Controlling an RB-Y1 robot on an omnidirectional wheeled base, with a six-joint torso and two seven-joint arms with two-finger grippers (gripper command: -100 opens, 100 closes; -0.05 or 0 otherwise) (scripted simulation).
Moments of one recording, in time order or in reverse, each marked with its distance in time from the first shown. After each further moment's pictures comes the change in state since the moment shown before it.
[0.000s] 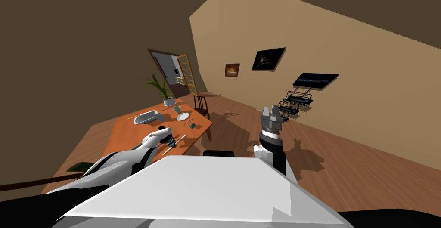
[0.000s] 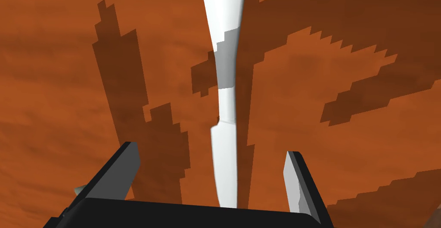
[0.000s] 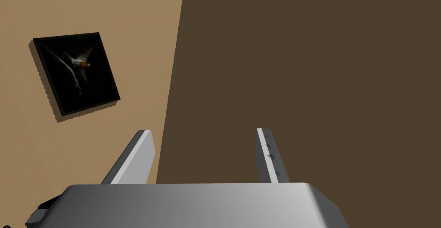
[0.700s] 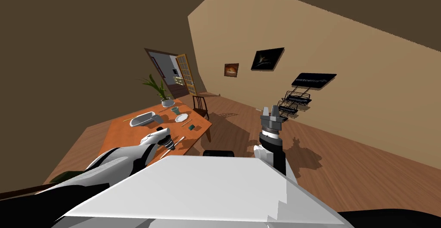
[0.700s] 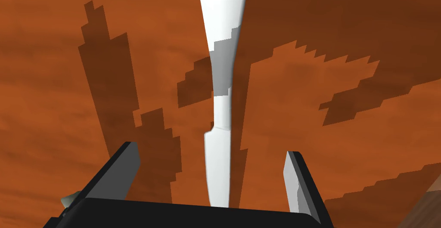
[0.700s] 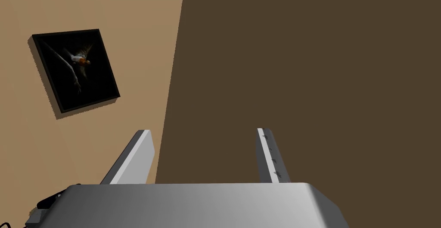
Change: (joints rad) left arm -0.054 0.024 0.001 0.144 0.027 0.008 -0.014; right arm 0.000 0.000 0.000 0.000 0.000 0.000 0.000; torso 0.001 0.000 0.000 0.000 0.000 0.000
